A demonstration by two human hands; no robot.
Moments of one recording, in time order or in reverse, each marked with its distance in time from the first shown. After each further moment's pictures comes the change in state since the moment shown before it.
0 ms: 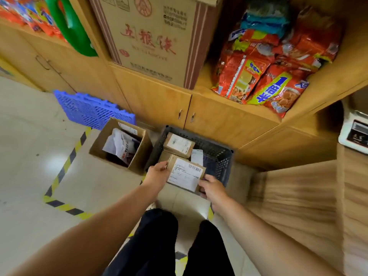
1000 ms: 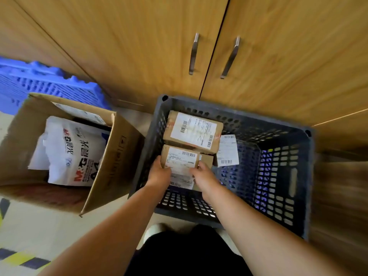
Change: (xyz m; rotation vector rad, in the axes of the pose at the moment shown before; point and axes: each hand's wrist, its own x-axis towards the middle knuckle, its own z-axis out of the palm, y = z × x) left_hand 0.442 -0.209 0.047 0.062 0.072 -0.138; right_hand 0.453 0.115 0.147 0.111 -0.019 0.052
